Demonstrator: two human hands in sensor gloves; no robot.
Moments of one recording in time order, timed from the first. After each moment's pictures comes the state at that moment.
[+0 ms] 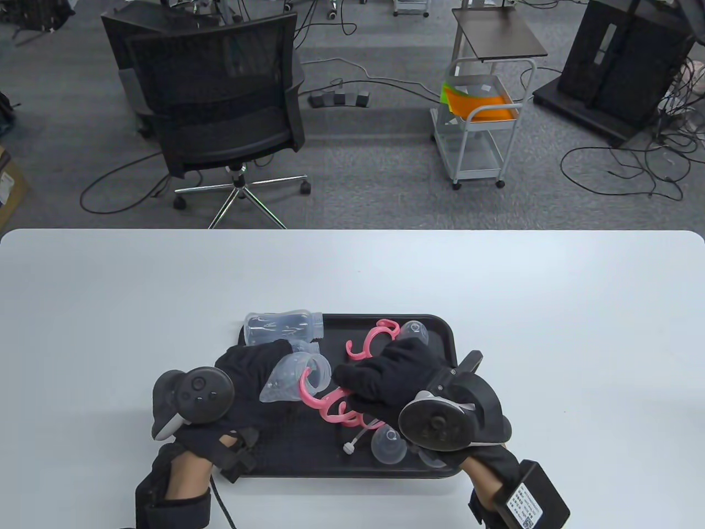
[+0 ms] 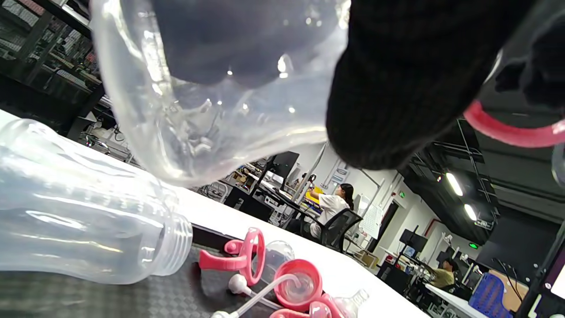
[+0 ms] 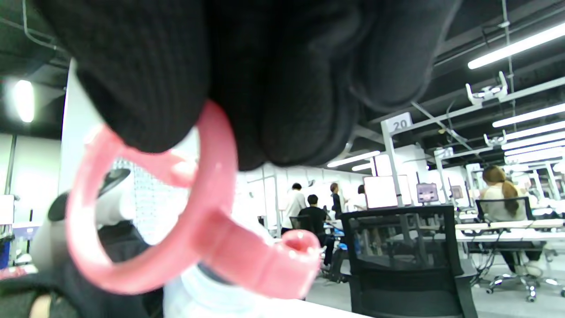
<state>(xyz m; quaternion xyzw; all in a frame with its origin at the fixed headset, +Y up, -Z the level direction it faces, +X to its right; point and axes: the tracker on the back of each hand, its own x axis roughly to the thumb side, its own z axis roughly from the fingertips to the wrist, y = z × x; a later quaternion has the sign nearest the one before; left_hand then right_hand) -0.212 -0.650 -0.315 0.07 -0.24 0.28 0.93 0.068 -0.526 -0.265 0.38 -0.23 0.88 0.18</state>
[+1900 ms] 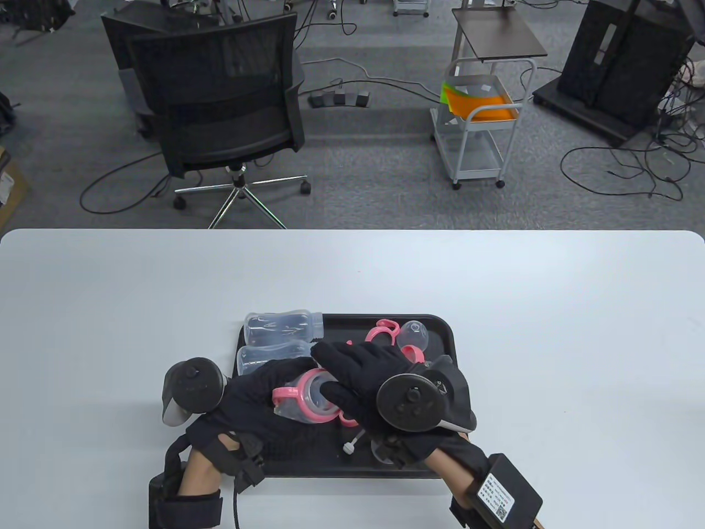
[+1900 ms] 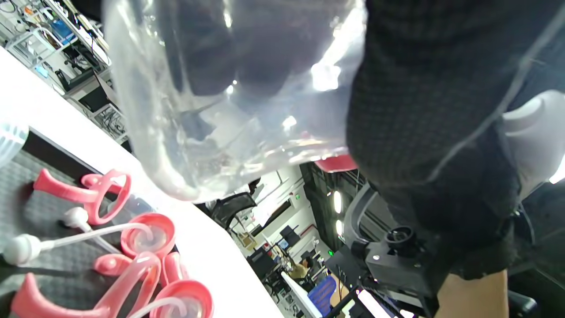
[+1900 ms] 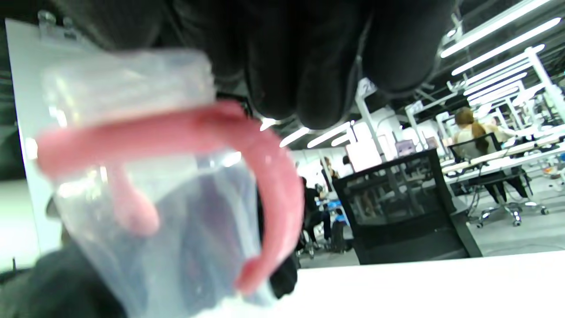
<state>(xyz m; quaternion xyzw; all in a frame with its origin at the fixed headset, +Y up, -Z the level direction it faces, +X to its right) -0.207 -0.660 -0.325 -0.01 -0.35 0.47 0.81 0.052 -0.558 -0.285 0.33 -0.18 0.89 0.26</state>
